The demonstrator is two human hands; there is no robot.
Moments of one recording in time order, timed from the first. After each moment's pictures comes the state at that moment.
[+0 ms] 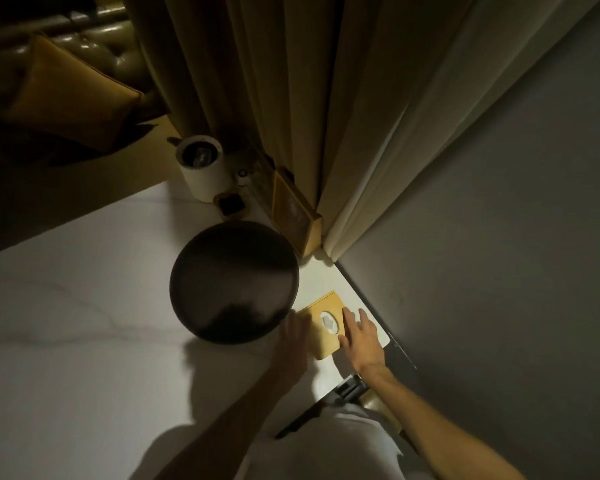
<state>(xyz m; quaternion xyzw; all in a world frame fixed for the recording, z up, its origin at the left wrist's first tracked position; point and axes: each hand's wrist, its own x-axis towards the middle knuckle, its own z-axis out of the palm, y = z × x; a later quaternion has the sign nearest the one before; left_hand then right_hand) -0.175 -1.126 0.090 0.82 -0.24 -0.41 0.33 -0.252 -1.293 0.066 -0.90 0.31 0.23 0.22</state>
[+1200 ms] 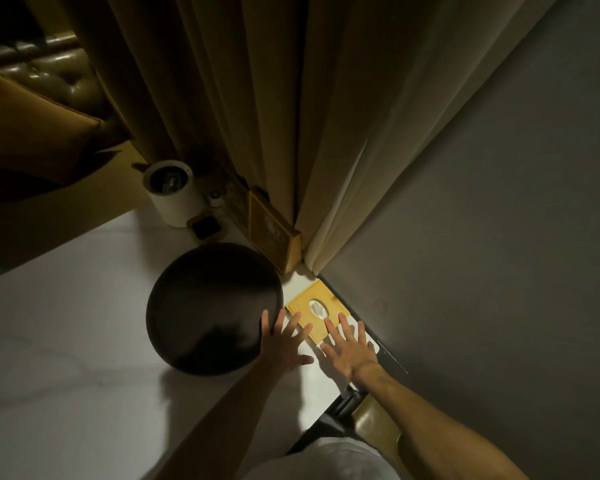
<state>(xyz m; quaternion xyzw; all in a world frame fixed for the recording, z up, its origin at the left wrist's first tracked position) -0.122 -1.155 0.086 0.86 -0.46 -0.16 0.11 -0.236 -1.301 0.062 -0.88 0.29 0.34 0.17</state>
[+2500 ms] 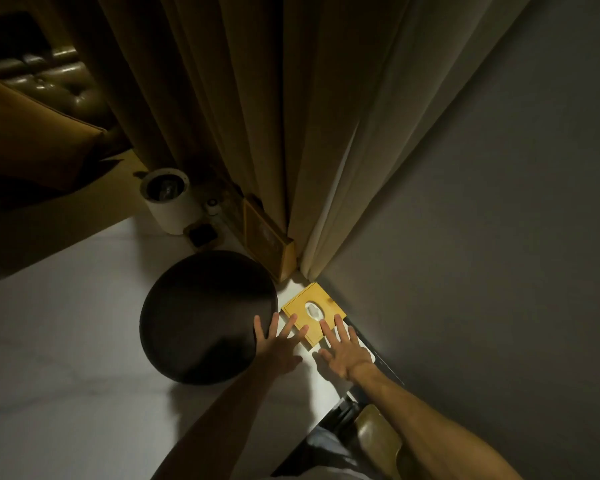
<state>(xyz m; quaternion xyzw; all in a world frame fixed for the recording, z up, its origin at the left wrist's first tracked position) -0.124 -1.169 0.074 0.87 -0.46 -0.18 -0.08 -0.227 -1.323 0.054 -0.89 0.24 0.35 0.18</state>
